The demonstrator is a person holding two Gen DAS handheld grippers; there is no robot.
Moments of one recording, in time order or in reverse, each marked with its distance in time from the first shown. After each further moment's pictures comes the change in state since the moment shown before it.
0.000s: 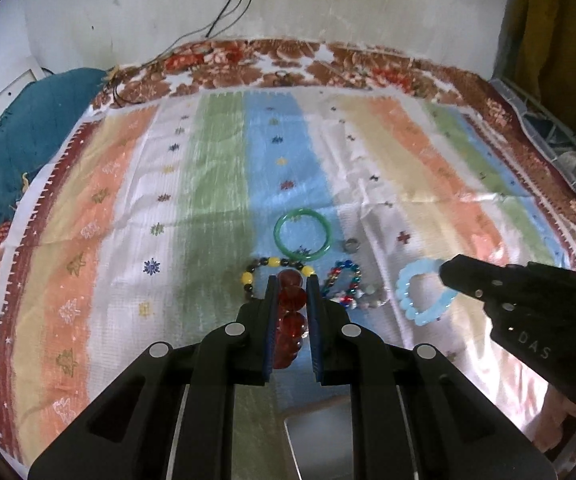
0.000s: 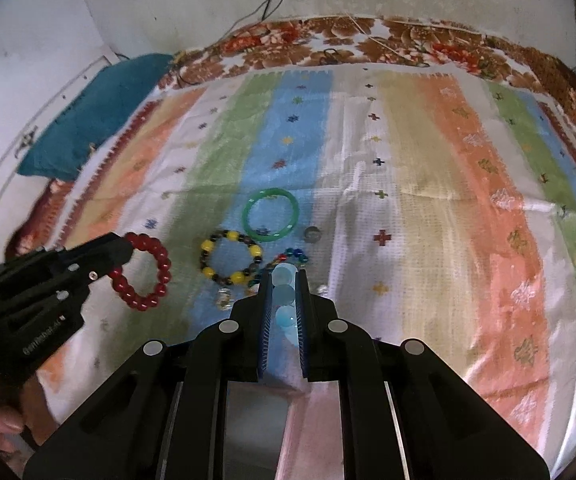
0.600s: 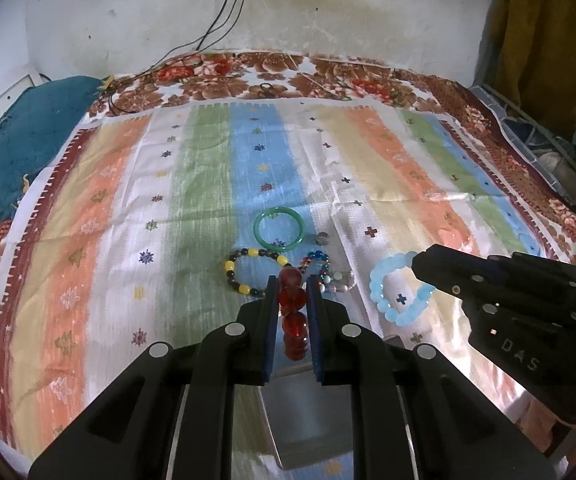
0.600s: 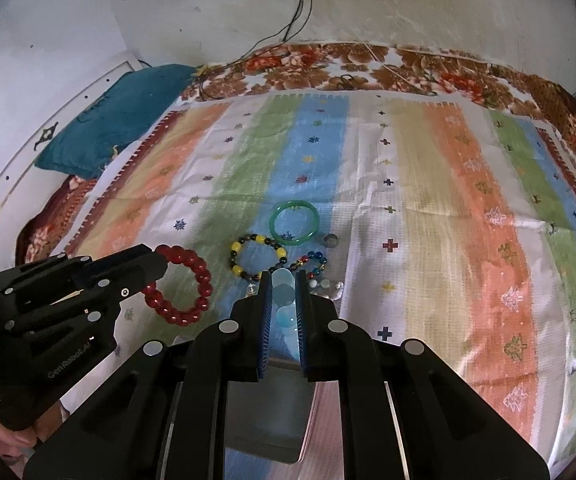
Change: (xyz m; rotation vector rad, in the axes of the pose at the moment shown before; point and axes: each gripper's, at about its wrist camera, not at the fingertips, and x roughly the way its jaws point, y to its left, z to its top) left arm -0.040 -0.015 -0.021 0.004 -0.040 -0.044; right arm -0.044 0.027 -0.019 -0.076 -0.072 -0.006
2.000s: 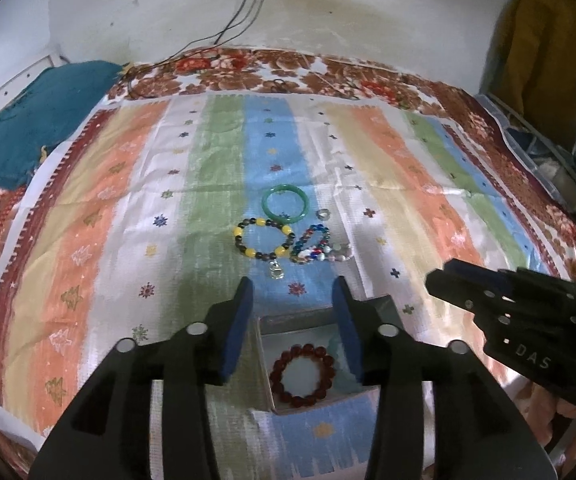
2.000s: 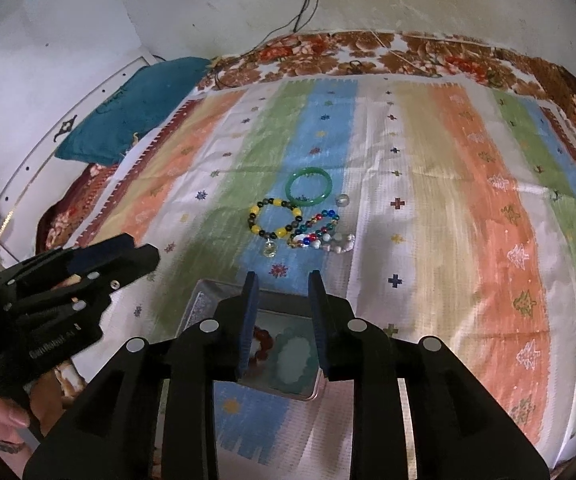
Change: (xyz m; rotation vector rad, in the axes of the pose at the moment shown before) left arm -0.026 0.011 -0.038 -0.080 -0.004 0.009; right arm -0.023 -0.006 -0.042 0.033 0.030 0.064
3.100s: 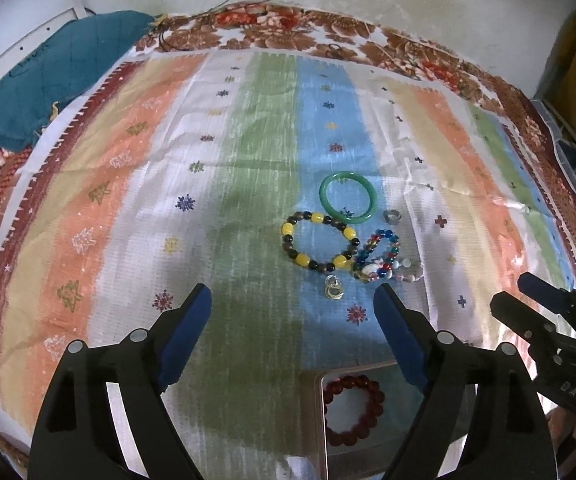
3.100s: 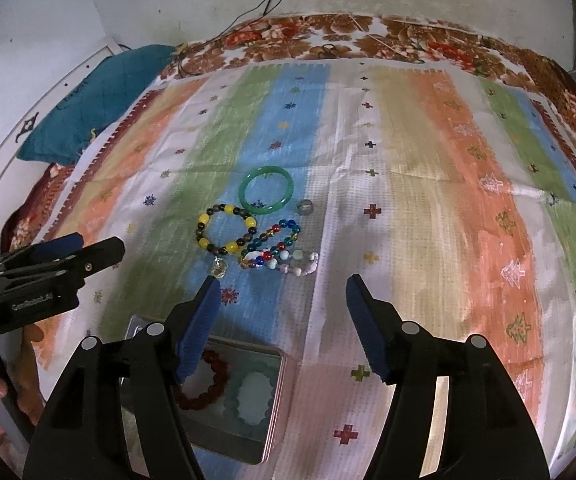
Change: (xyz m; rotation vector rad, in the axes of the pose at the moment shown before) left arm 0.076 0.044 0.032 -0.101 0.135 0.100; right arm 0.055 -0.023 0.027 0.005 0.048 -0.100
